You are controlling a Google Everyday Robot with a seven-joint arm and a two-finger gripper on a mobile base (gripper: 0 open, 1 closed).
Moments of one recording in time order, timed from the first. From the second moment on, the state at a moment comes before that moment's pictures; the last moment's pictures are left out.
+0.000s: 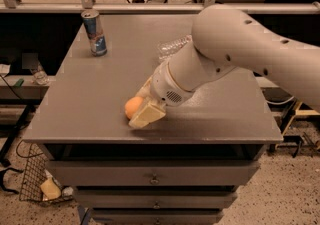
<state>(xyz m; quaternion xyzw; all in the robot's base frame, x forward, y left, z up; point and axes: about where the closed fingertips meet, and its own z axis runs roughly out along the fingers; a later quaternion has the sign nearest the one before) 0.481 0.047 0.836 -0.64 0.69 0.21 0.27</state>
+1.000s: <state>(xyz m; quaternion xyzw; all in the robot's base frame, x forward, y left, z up) 0.495 0.042 0.854 -0.64 0.67 0.24 0.30</state>
